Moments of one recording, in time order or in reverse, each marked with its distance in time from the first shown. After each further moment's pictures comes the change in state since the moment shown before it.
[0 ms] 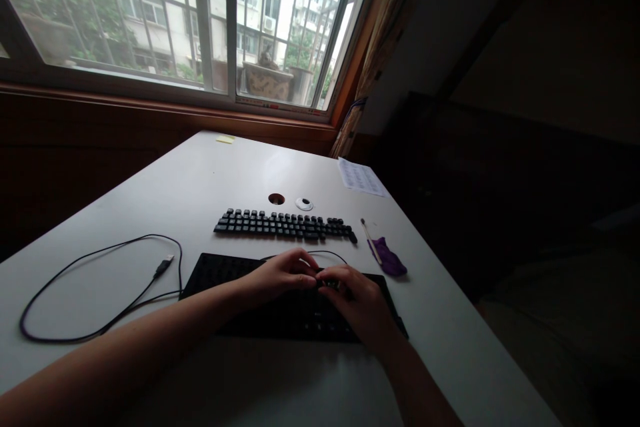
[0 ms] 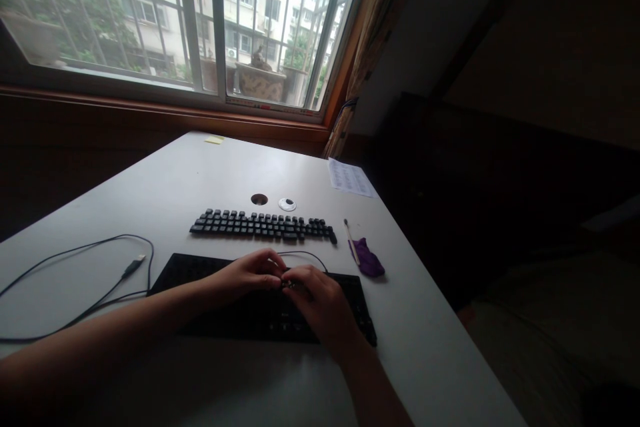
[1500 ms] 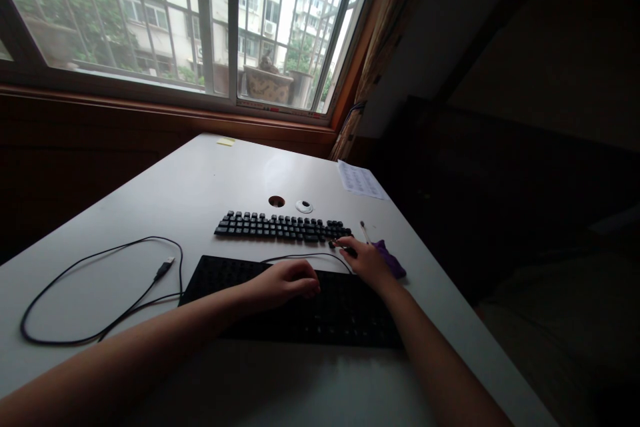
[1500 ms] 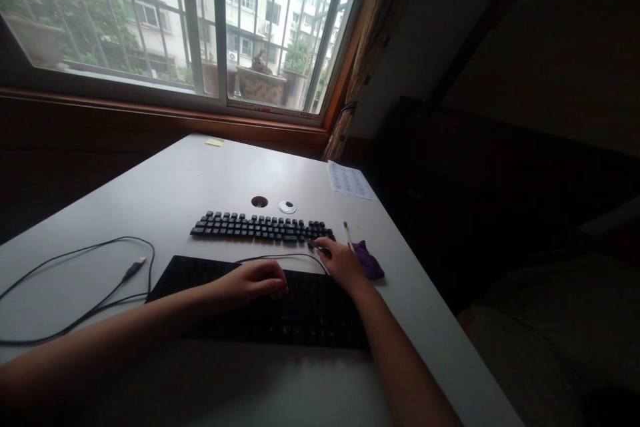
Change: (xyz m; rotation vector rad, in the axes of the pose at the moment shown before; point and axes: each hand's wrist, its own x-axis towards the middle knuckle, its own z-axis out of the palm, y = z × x) left_hand -0.002 0.005 0.008 0.410 0.019 0.021; right_hand 0.039 0.124 -0.029 -0.329 -0.096 0.229
